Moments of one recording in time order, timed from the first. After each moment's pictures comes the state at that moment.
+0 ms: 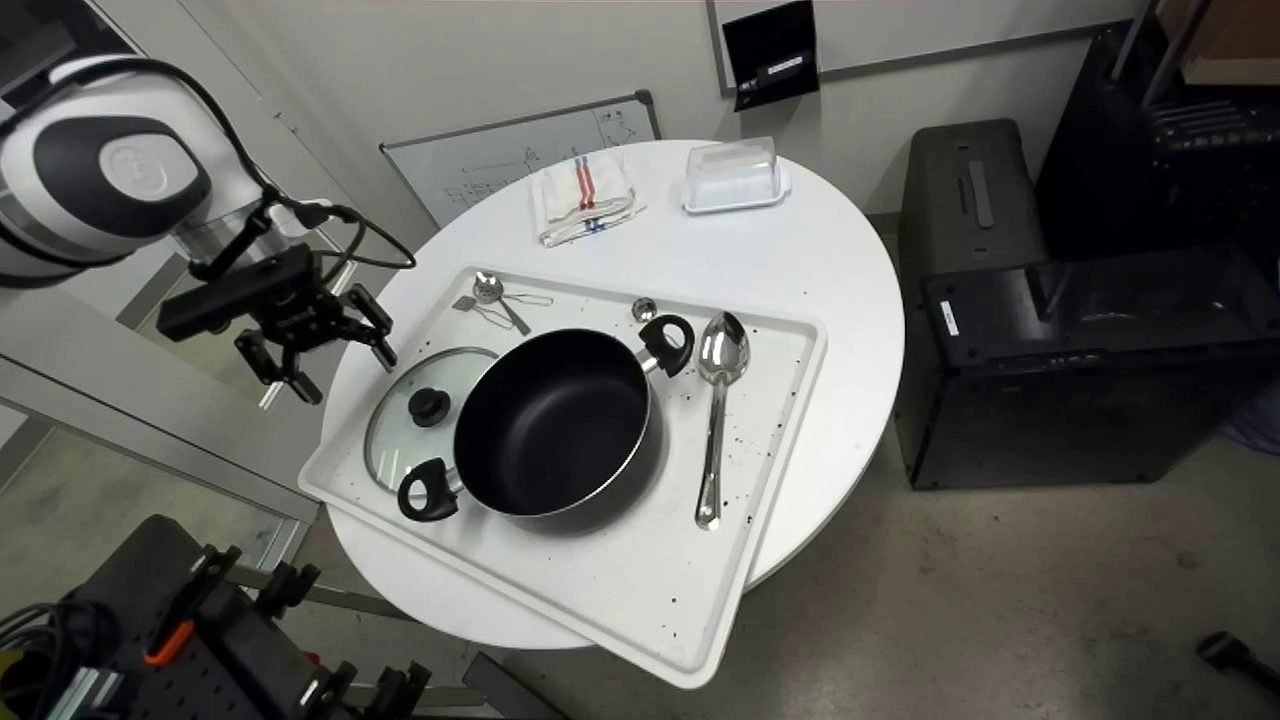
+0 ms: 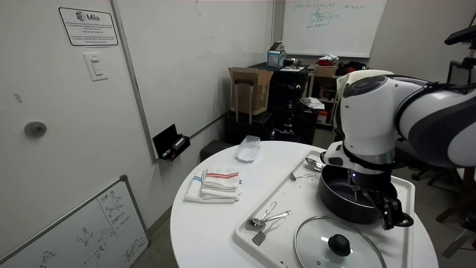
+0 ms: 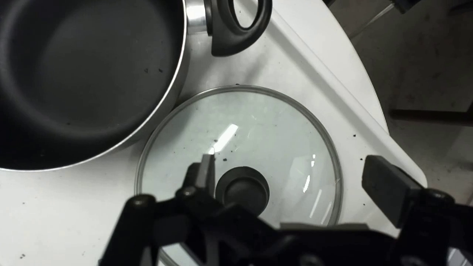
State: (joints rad) arm 0.20 0.46 0.12 -2.29 -0.30 2.43 -0.35
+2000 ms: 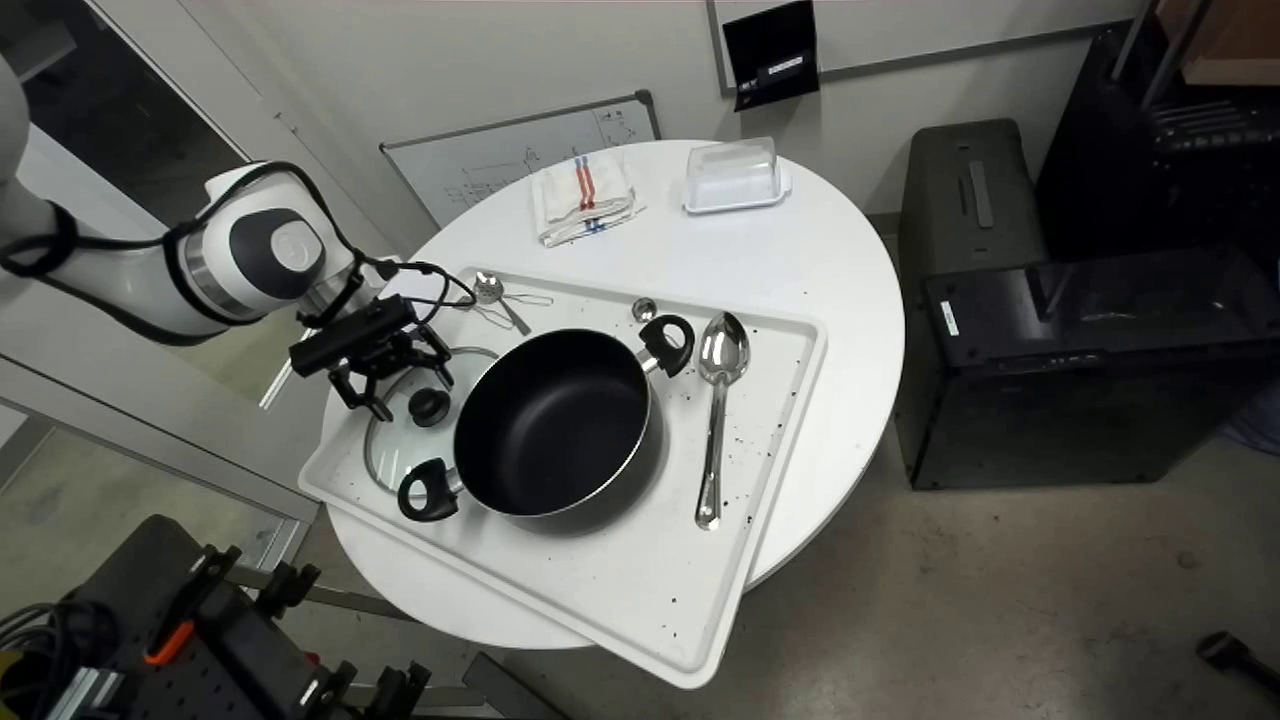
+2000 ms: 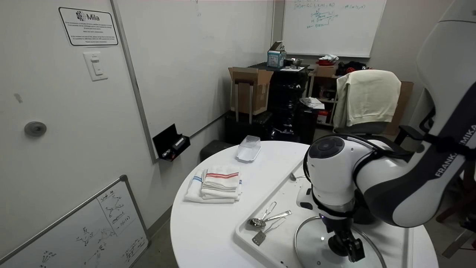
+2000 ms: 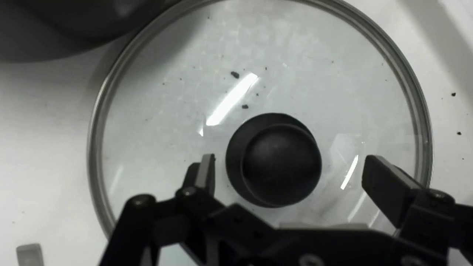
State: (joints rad) arm 0.27 0.86 0.09 -1.99 -0.40 2.54 -0.34
